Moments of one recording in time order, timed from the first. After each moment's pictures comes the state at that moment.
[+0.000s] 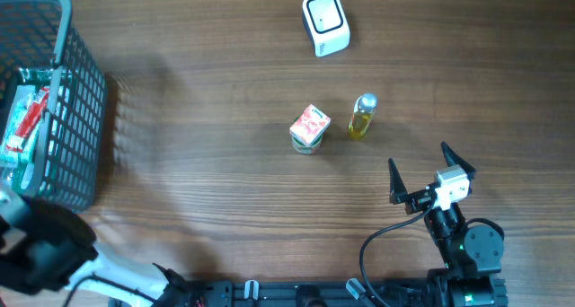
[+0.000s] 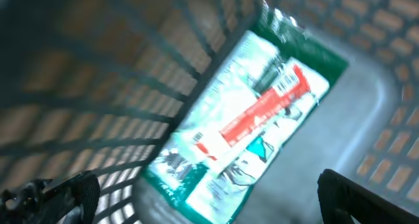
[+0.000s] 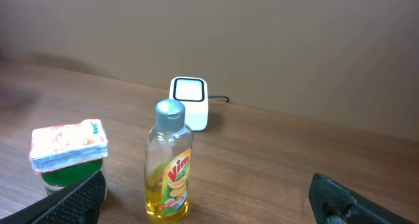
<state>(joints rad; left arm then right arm) 0.78 1.88 1.92 -1.06 -0.04 0.27 0.07 0.02 0.01 0.01 -0.21 -0.11</state>
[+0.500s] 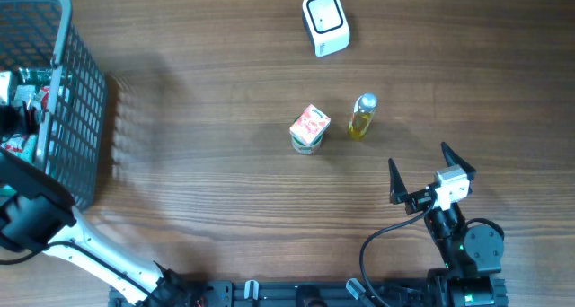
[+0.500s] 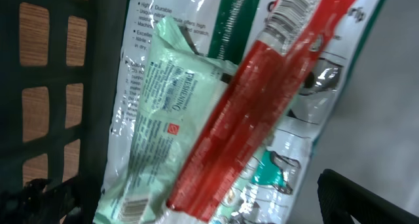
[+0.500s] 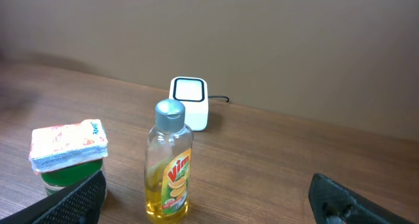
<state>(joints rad) 0.78 2.20 1.92 -1.02 0.03 0.60 0.07 0.02 0.01 0.01 -0.21 -0.11</state>
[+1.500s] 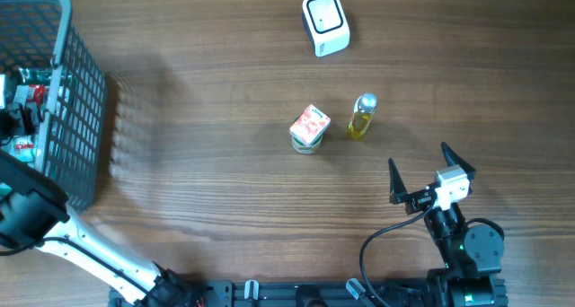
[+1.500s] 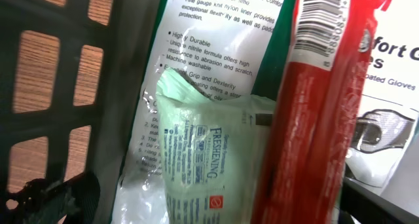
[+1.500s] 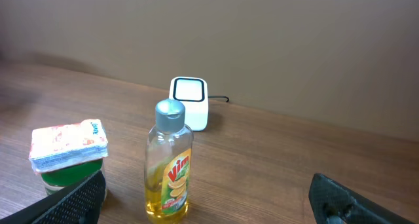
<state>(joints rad) 0.82 2.28 1.92 -0.89 0.10 0.58 0.07 0.02 0.01 0.01 -0.21 -0.11</state>
